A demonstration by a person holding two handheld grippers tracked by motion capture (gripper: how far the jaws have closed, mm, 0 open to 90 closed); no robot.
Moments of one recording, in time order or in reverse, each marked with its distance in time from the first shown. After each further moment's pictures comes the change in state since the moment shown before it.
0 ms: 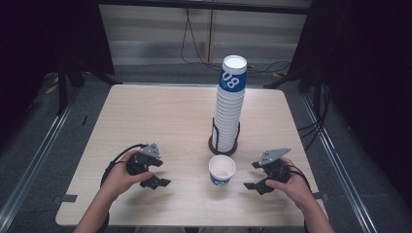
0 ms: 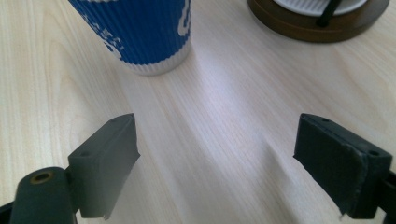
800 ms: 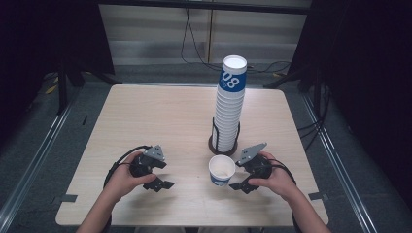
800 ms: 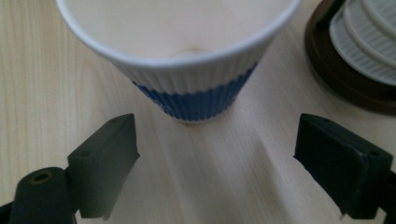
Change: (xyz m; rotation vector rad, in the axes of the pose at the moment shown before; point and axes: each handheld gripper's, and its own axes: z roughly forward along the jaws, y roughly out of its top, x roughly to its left) left arm -0.010 0.007 0.004 0.011 -0.021 0.038; right arm 0.018 0.046 0.025 0.087 0.076 -0.128
